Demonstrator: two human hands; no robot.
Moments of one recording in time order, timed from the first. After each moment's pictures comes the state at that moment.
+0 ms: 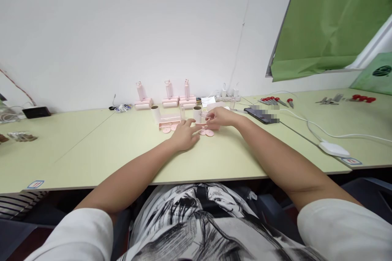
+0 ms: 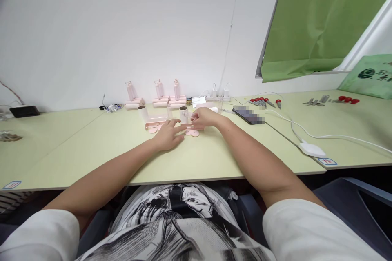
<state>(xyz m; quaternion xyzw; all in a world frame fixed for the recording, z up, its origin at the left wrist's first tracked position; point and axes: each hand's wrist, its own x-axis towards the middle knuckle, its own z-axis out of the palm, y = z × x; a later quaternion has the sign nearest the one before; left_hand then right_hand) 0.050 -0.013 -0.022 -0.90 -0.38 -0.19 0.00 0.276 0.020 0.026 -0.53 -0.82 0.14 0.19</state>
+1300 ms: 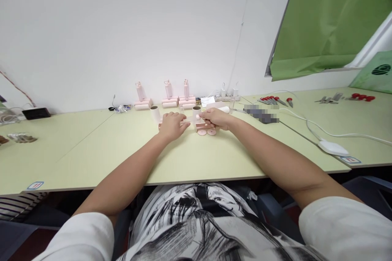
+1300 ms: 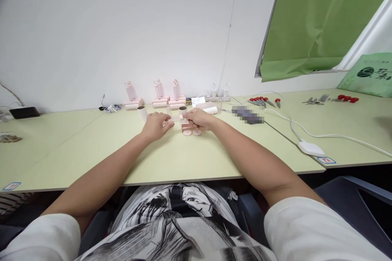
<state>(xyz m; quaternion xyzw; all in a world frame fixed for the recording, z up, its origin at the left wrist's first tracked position) 0.026 0.003 0.007 -0.84 -0.47 -0.26 0.08 0.245 0.006 0.024 -0.50 -0.63 0.50 0.33</state>
